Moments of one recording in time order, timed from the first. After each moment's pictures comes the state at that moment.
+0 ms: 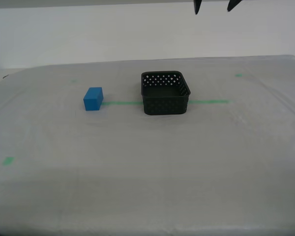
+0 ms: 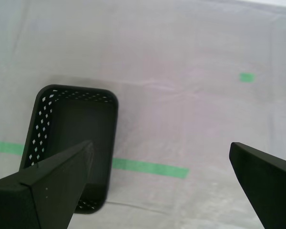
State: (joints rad) arm 0 0.46 1.88 1.78 -0.89 0.21 0.27; arm 1 0.00 1.05 0.52 0.56 -0.01 0.00
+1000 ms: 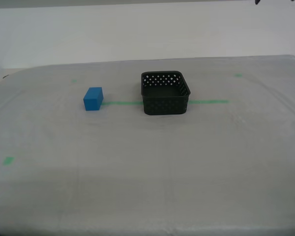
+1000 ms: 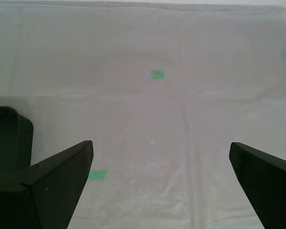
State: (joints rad) arm 0 0.13 1.72 1.63 -0.84 0.14 0.10; arm 1 0.00 1.05 0.52 0.56 -0.01 0.00
